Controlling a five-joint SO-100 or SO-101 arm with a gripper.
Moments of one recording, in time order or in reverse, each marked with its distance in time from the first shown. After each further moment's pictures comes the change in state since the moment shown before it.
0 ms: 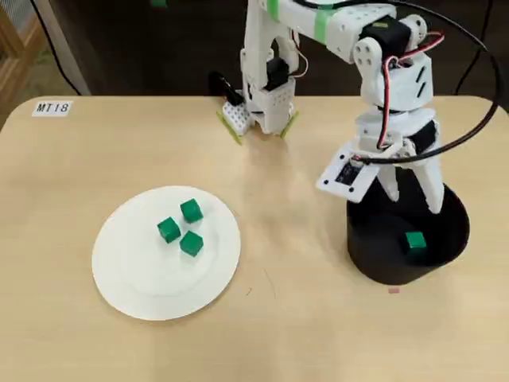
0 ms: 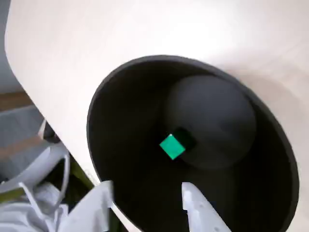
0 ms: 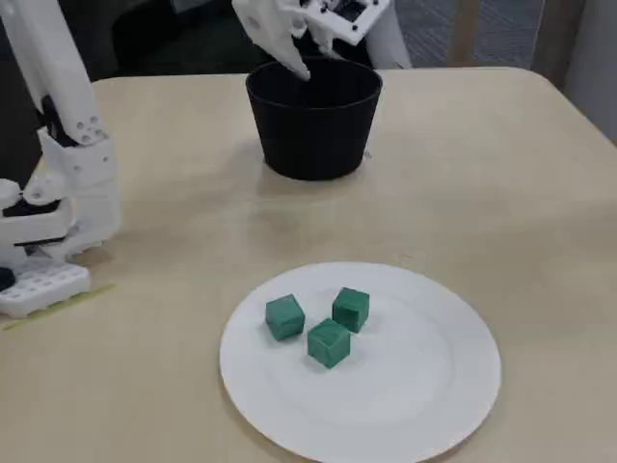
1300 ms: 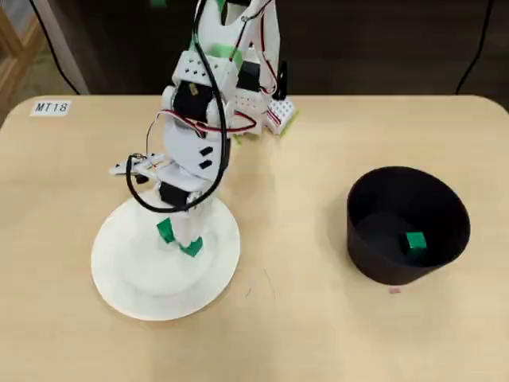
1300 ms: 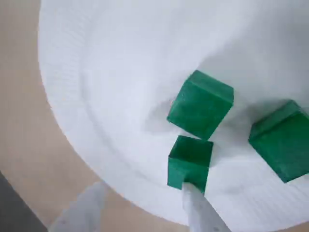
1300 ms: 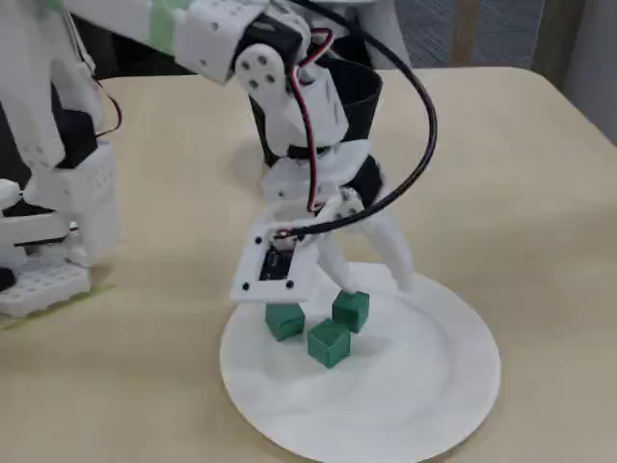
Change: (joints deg) arm 54.0 -3.6 22.5 -19.2 16.0
